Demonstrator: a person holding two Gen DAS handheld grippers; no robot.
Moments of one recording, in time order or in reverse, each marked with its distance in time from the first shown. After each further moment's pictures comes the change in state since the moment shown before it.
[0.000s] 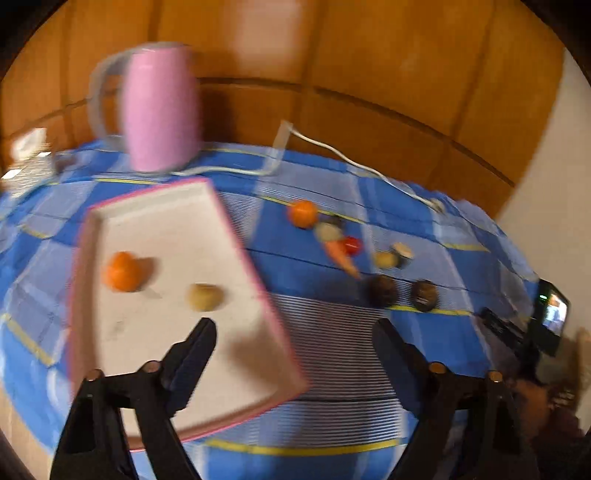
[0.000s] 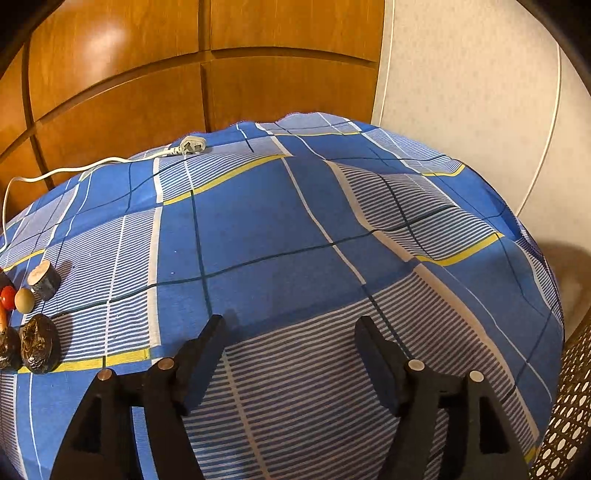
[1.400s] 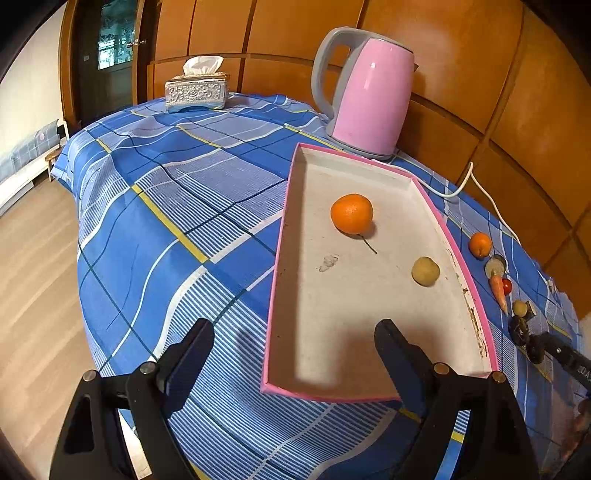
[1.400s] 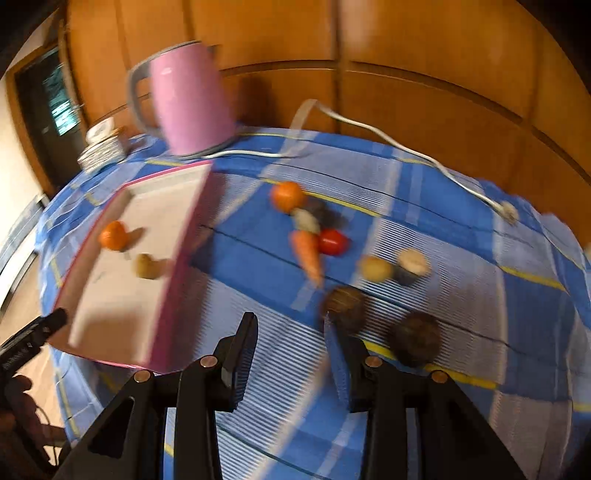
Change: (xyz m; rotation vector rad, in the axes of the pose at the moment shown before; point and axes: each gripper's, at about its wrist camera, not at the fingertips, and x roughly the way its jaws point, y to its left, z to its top) left arm -0.038 0.129 -0.087 -0.440 -0.113 0.402; right arm -0.108 0.189 -0.019 -0.586 0.076 0.616
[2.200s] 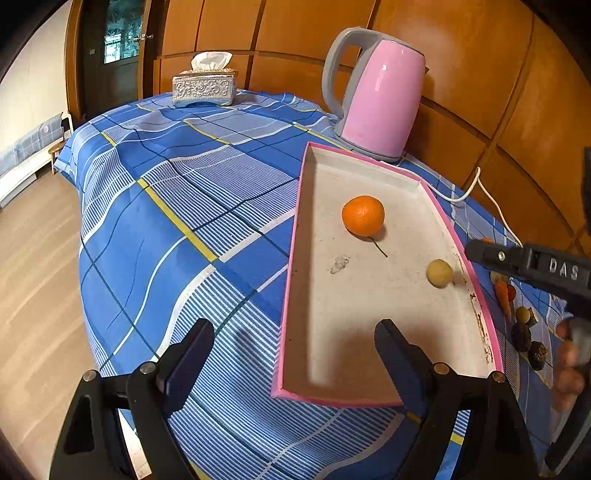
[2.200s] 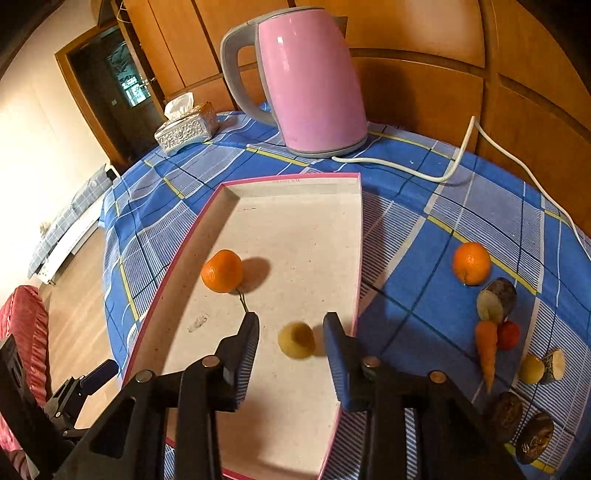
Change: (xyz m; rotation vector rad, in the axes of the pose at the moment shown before) left arm 0.004 0.009 0.002 -0.030 0.006 0.004; right arm 0.053 0.122 0.066 -0.163 0.085 0.314
